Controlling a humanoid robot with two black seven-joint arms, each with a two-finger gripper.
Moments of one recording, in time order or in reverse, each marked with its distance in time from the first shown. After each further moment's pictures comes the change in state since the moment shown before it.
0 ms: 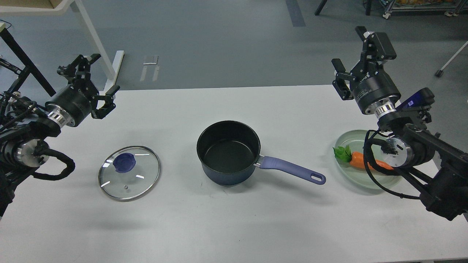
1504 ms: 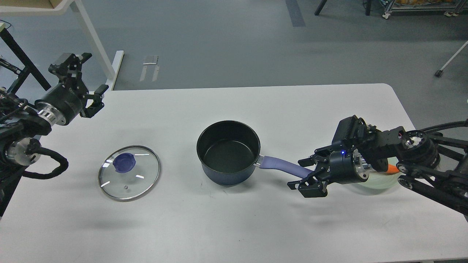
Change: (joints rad) left arm -0.025 0.039 0.022 0.012 0.059 0.078 0.002; right arm 0.245 -0.171 -0.481 0.104 -1.867 0.454 0.059
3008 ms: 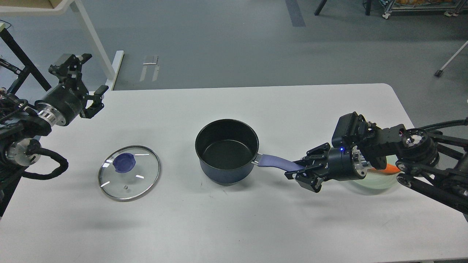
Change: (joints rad) left arm 0.001 0.000 0.005 0.002 0.000 0.002 0.000; right arm 0.003 0.005 0.002 0.000 0.015 -0.031 0.000
